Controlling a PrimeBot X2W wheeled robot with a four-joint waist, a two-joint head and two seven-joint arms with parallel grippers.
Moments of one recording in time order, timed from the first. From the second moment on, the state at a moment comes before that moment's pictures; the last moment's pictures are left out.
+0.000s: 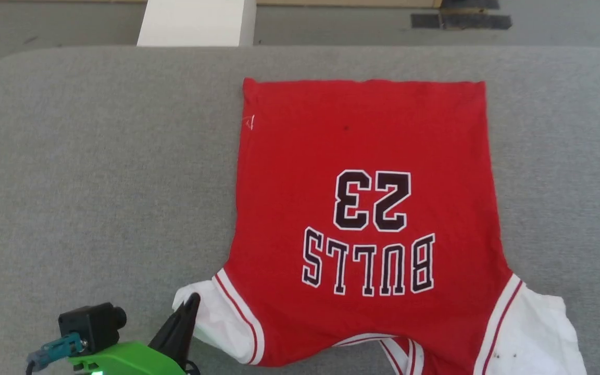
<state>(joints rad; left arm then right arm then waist) 0.22 0.43 -0.33 -0.50 -0.80 0.35 0.23 0.00 -0.40 -0.38 -0.44 0.46 0.13 0.66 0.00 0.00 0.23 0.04</state>
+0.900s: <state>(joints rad) 0.00 0.33 -0.47 -0.52 -0.70 0.28 0.17 -0.79 -0.48 -0.15 0.21 0.26 0.13 0.81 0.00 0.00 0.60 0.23</state>
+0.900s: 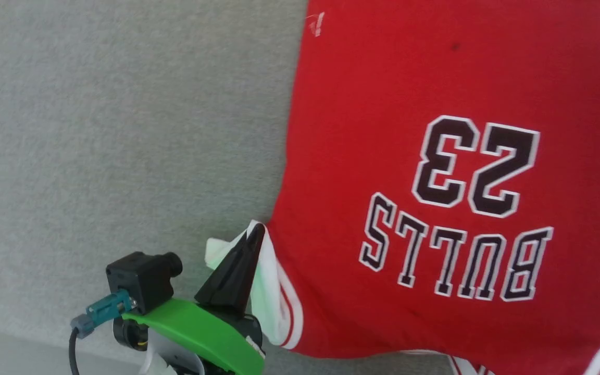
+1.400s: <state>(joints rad) 0.01 0.35 -0.43 -0.48 -0.70 0.30 0.17 -0.70 -0.49 -0.13 0.24 0.34 0.13 0.71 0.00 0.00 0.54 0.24</state>
